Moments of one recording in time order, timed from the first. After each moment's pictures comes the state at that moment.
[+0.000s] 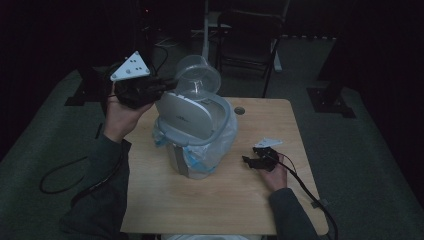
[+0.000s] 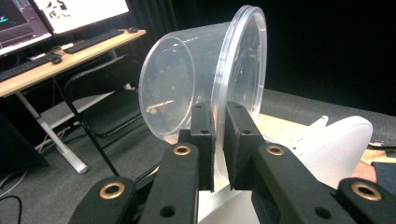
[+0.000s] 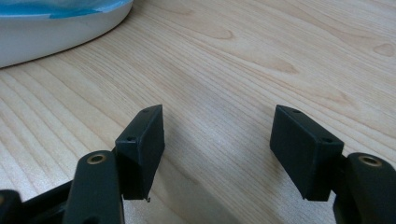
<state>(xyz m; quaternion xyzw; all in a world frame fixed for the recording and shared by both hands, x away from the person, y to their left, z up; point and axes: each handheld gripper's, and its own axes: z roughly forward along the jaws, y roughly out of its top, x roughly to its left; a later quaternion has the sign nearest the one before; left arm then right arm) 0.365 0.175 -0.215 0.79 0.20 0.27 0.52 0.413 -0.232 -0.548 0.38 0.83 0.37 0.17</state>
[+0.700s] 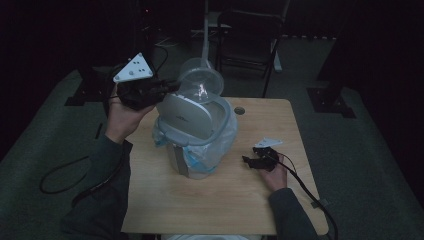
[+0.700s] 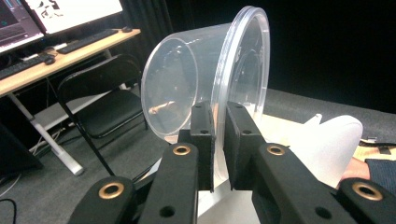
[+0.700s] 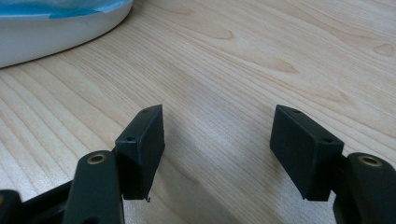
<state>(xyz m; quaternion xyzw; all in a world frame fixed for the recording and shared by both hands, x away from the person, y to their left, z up) 0.364 0.170 -0.216 0.79 0.19 0.26 0.52 0.413 -0.231 -0.548 0.38 0.83 0.37 0.17</state>
